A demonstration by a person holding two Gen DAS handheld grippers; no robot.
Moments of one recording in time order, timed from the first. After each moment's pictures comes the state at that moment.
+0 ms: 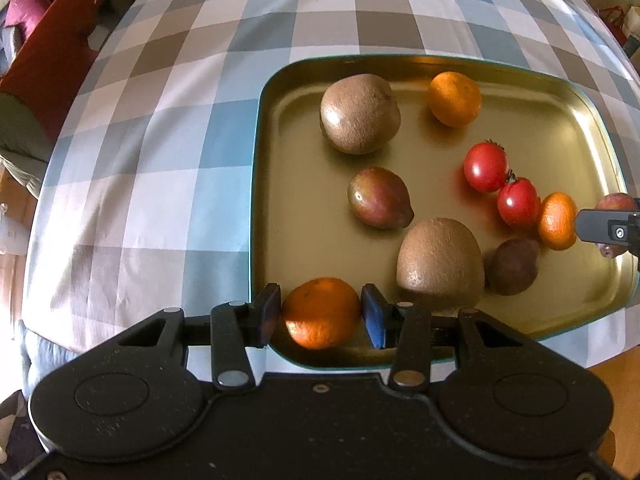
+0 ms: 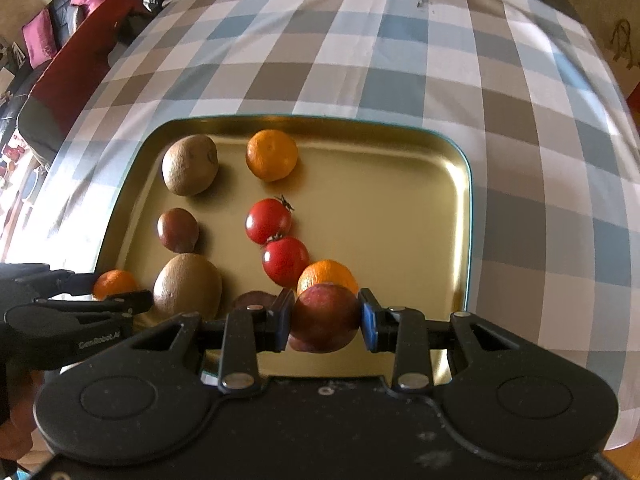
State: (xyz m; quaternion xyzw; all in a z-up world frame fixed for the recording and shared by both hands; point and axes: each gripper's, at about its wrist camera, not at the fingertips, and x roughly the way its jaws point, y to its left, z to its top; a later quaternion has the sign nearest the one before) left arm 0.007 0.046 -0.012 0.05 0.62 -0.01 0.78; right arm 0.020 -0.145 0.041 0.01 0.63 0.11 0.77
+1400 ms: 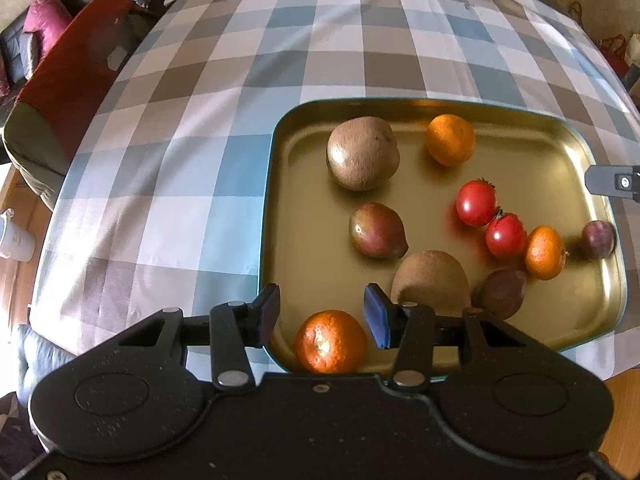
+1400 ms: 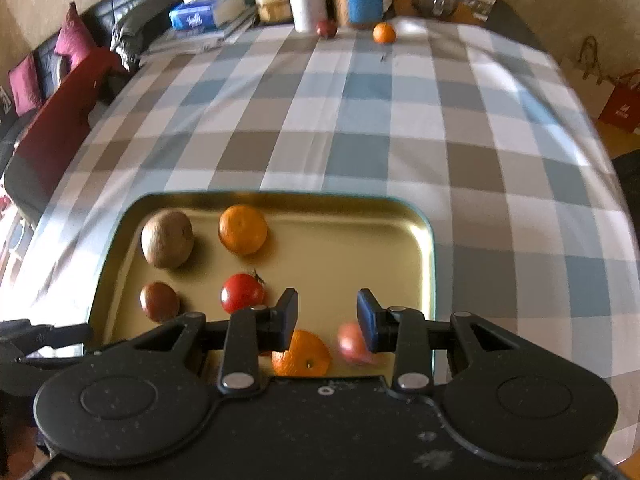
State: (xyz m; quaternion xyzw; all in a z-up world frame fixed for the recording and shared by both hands) left arm 0.002 0.046 0.009 0.04 0.58 0.00 0.81; right arm 0.034 -0.160 0.056 0.04 0.56 0.07 0.82
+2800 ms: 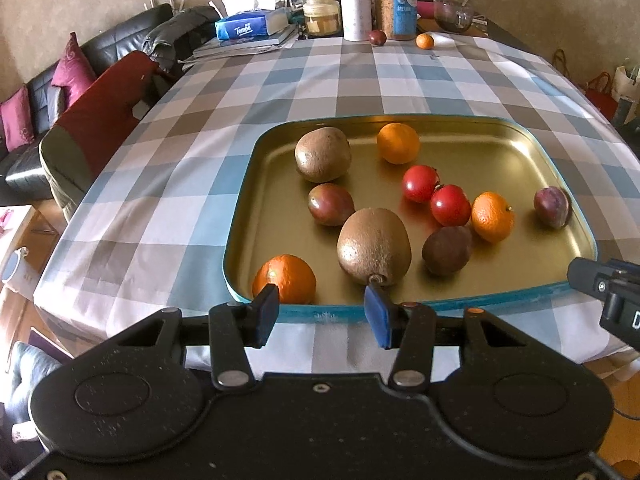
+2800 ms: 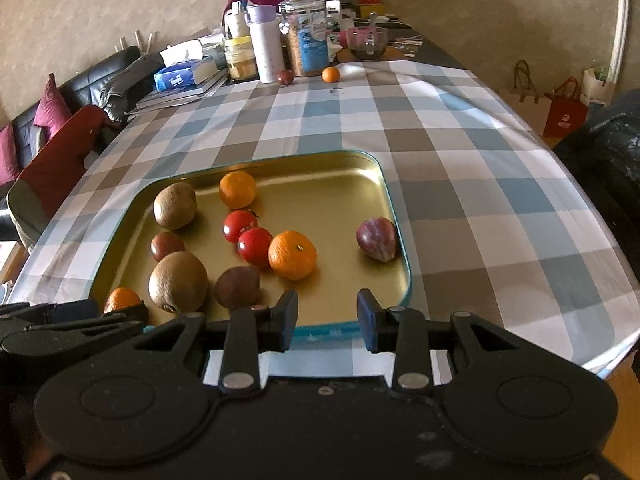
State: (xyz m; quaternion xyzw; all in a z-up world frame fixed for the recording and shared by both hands) left arm -0.092 0.008 0.006 0.05 0.45 0.01 0.89; right arm -0.125 -0.162 0.052 0.07 0.45 0.00 0.89
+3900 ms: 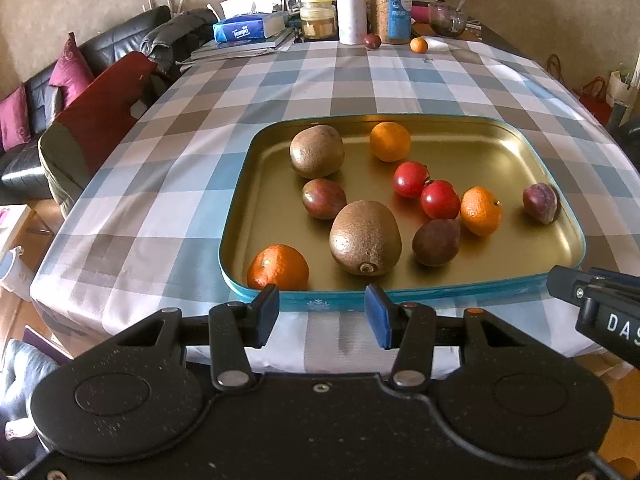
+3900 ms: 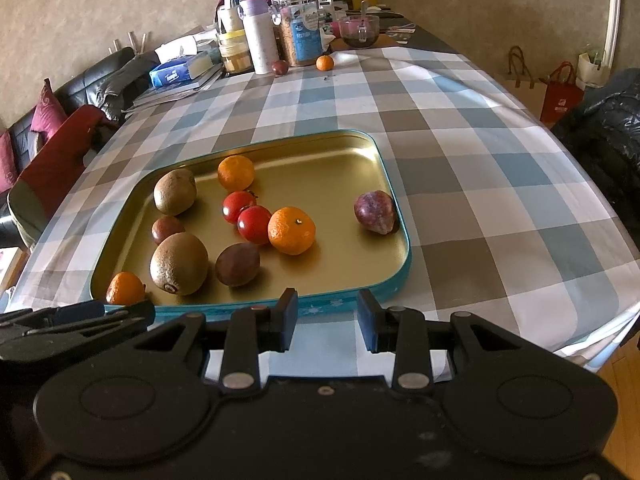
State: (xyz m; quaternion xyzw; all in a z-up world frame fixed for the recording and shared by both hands) left arm -0.102 0.009 0.008 0.04 0.45 0.00 0.89; right arm -0.139 -0.162 0.045 0.08 0.46 -0.01 0.88
